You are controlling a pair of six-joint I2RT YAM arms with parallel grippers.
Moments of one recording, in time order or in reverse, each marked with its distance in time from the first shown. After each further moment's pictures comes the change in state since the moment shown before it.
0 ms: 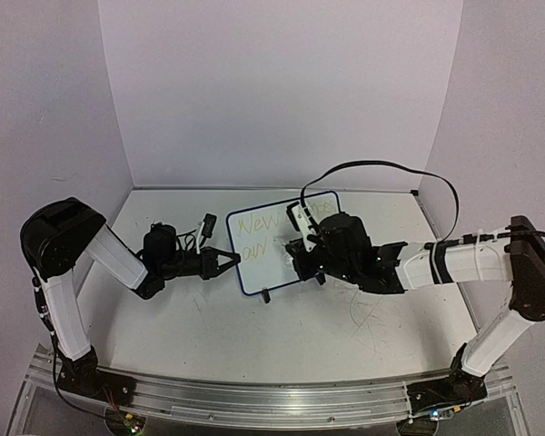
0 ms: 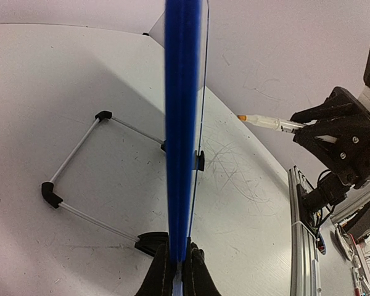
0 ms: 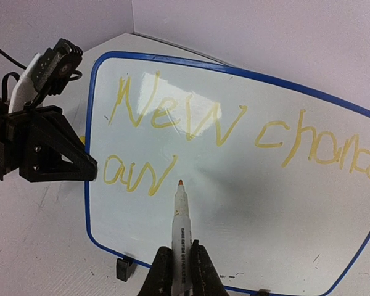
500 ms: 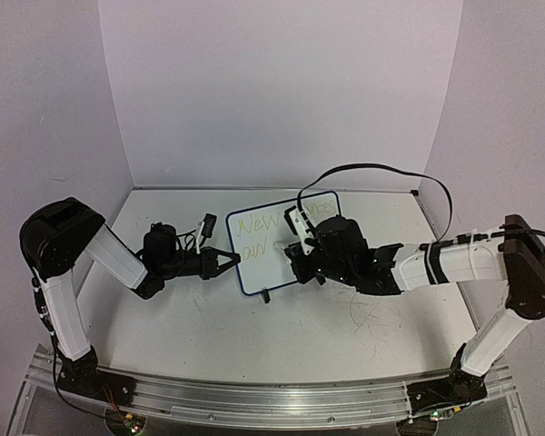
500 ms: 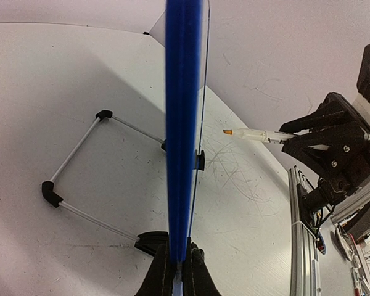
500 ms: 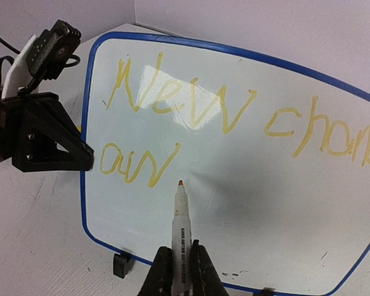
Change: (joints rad) left arm 0.000 -0.005 0.000 -0.011 -0.001 0.002; right arm 0.000 0.030 0.000 0.003 -0.005 -0.006
